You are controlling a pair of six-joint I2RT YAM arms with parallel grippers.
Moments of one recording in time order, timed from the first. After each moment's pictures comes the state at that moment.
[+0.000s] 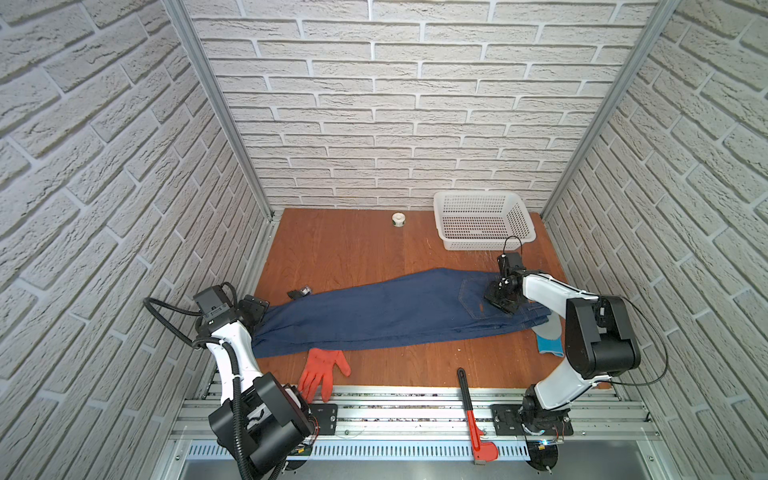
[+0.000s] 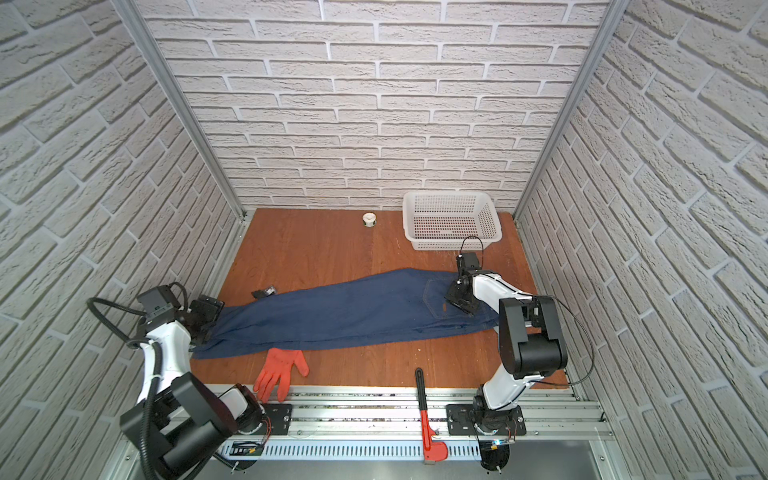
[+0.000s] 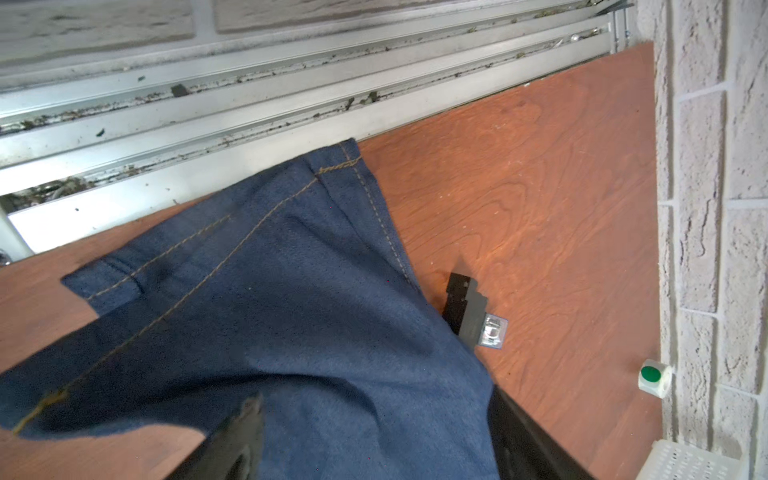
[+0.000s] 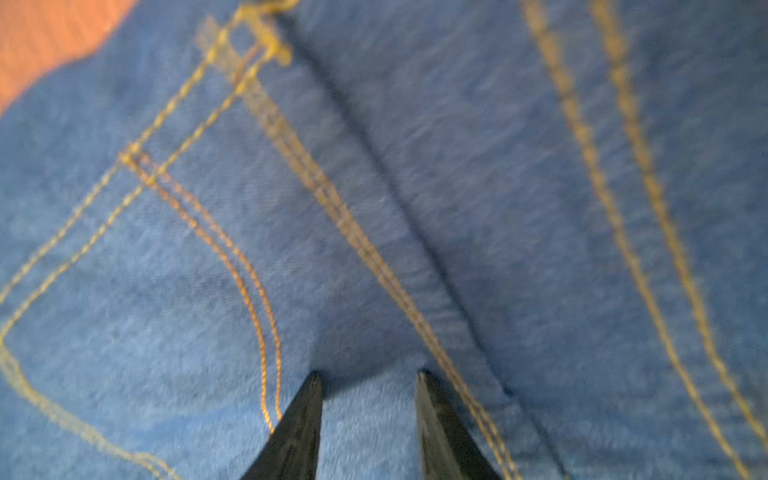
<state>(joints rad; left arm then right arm) 0.71 1.09 0.73 -0.66 0.27 -0.61 0.00 1.67 0.94 -0.59 0.00 0.66</state>
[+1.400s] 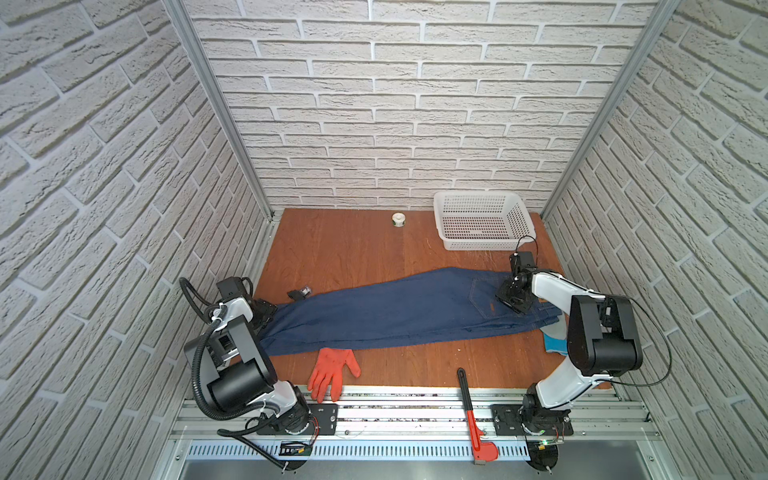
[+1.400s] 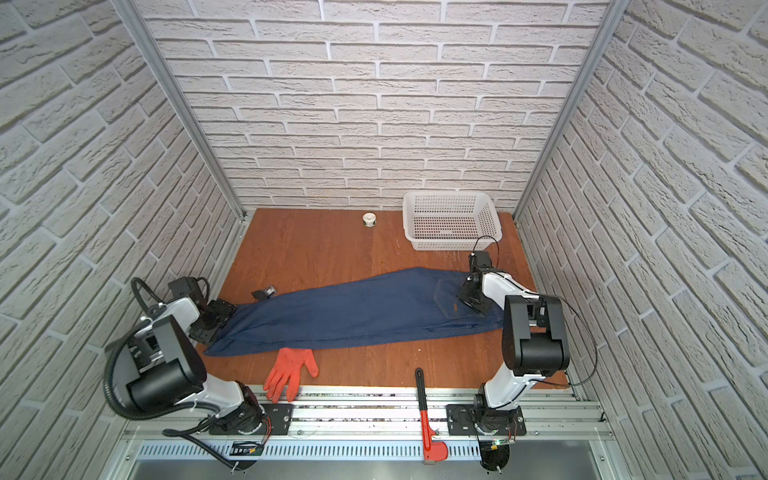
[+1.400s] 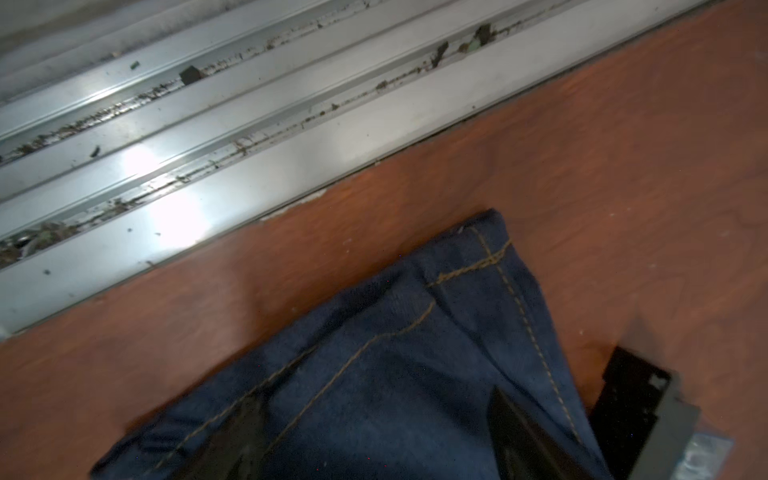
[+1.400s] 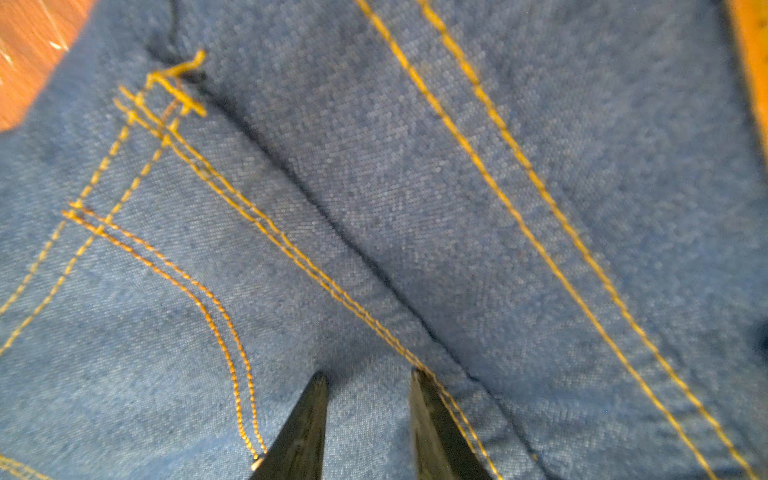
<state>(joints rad) 0.55 1.49 0.78 -0.53 0.02 -0.59 -0.09 1.67 0.96 -0.62 0.07 0.66</state>
